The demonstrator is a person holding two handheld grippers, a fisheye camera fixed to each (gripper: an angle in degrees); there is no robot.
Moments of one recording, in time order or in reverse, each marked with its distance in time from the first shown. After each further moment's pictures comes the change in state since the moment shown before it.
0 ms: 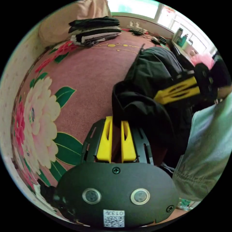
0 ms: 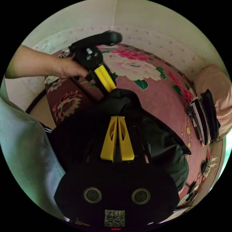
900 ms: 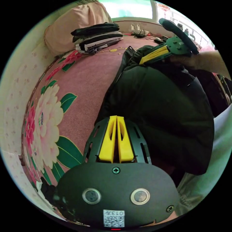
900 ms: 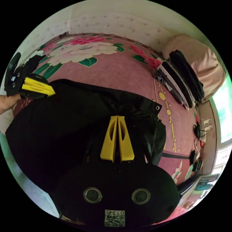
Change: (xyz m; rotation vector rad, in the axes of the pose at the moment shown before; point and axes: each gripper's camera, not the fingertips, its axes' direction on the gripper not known) left arm 0.119 0.009 0.011 0.107 -0.286 0.105; right arm 0.116 0.027 0.072 -0.096 0.240 0.347
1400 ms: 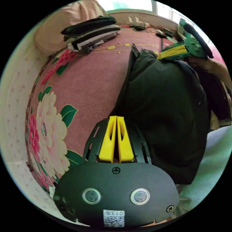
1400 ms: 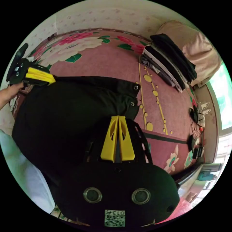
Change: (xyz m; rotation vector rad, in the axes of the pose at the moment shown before) left arm 0.019 -0.082 0.008 -0.090 -0.054 0.095; right arm 0.048 0.029 0.031 -0.082 0.005 0.100
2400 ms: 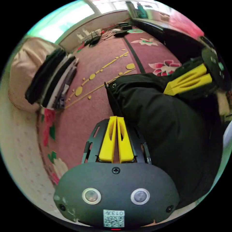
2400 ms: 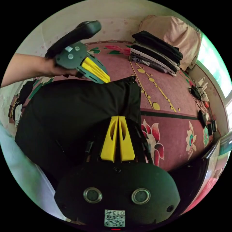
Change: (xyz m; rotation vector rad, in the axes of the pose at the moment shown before) left arm 0.009 -0.167 0.048 0.147 -0.120 0.524; right arm -0.001 0.057 0.094 0.107 -0.102 0.202
